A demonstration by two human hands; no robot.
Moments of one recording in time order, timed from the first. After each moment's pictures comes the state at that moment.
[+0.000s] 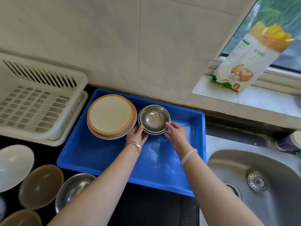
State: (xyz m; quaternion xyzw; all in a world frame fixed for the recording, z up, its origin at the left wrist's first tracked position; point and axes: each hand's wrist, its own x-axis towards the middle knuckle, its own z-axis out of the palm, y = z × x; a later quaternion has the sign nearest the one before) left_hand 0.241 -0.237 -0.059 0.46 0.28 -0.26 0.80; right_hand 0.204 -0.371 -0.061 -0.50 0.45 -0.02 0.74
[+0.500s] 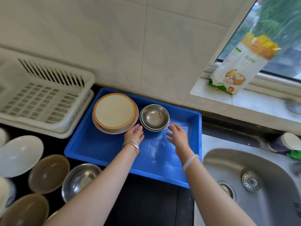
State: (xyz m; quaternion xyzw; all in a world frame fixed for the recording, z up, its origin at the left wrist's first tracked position) left_hand 0.217 -0.215 -0.039 0.56 0.24 -0.24 0.76; right_hand 0.170 -0.357 -0.030 -0.60 0.42 -0.03 0.68
